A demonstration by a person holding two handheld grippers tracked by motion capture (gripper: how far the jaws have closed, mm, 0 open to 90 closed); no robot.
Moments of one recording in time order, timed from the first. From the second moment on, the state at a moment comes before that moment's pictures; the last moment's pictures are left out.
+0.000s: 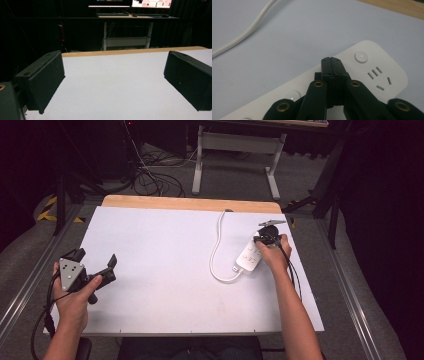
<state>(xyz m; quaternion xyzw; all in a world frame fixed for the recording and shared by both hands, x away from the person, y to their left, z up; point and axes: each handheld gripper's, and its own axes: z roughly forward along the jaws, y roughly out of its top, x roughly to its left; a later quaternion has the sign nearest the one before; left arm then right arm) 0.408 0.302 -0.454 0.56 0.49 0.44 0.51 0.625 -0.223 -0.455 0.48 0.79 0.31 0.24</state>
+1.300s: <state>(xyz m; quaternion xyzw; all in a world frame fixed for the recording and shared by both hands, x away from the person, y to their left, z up) 0.410 0.301 -0.454 0.56 0.49 0.43 0.51 0.622 -0.224 -0.454 0.48 0.78 0.31 0.24</state>
